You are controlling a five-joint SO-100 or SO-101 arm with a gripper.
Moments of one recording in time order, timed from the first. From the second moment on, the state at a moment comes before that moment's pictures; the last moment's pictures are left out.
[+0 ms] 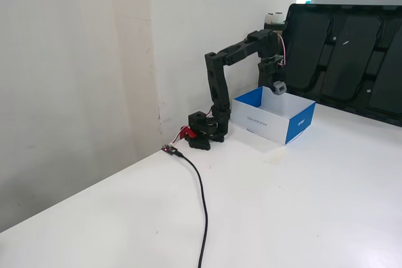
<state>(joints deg) -73.2 92.8 75.3 94.2 11.3</state>
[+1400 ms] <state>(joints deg) -17.8 118.3 119.6 70.9 -2.7</state>
